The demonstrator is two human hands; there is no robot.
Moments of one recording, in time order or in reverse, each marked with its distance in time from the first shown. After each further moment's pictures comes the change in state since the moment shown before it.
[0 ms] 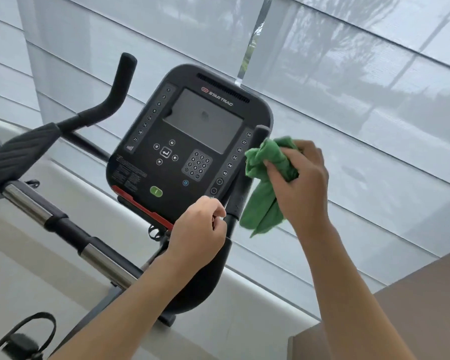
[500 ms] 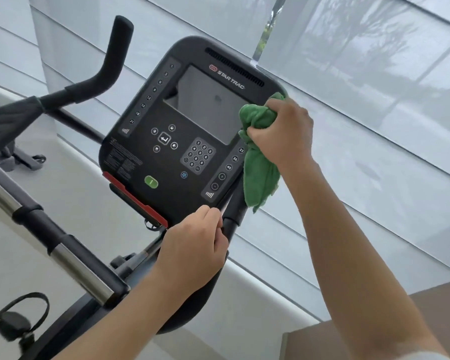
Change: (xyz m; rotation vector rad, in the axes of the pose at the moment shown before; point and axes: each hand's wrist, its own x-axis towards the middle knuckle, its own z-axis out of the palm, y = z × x) left_hand -0.001 -0.008 0.027 0.276 0.033 0.048; right_hand 0.107 0.044 0.088 -0.257 -0.208 0.102
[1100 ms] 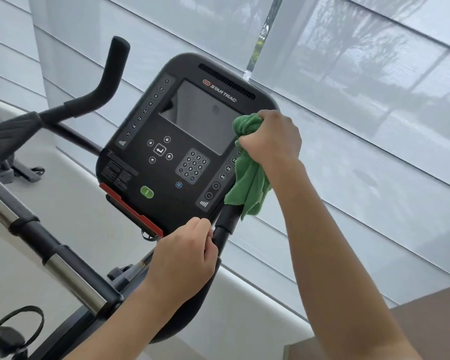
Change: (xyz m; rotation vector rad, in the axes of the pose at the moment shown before) left_hand -0.002 0.000 -0.003 0.008 -0.001 -0.010; right_hand 0.010 -0.019 -0.013 -0.076 -0.159 0.211
